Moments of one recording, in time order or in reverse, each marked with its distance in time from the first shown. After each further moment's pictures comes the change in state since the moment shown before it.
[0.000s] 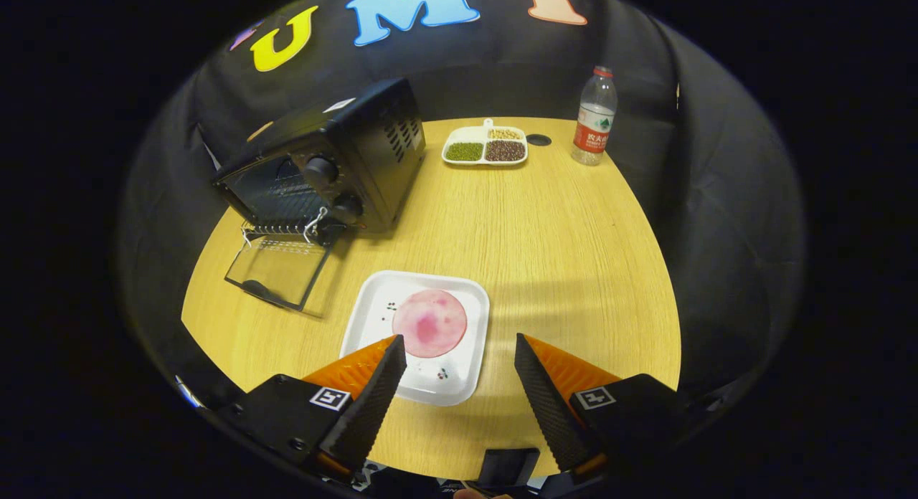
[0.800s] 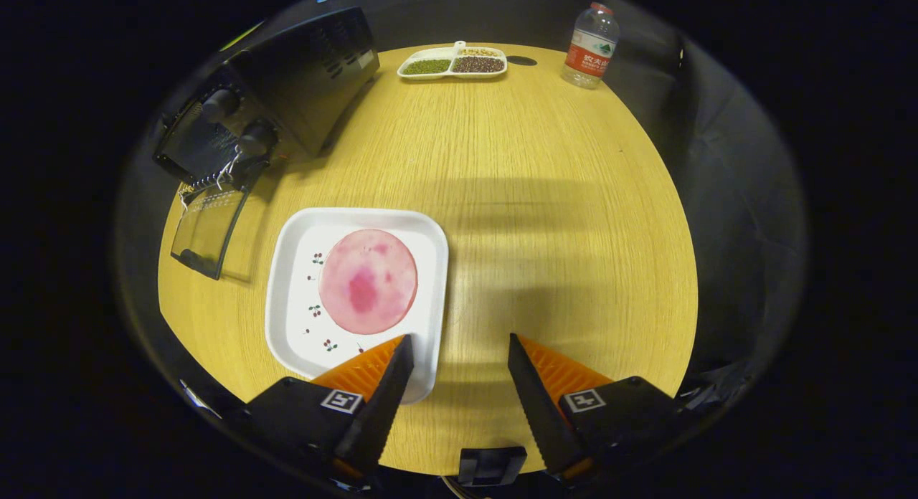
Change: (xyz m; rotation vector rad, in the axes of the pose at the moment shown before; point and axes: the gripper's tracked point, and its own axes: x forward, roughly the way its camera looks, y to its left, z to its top) arm 0.043 -0.019 -0.046 0.027 0.287 -0.089
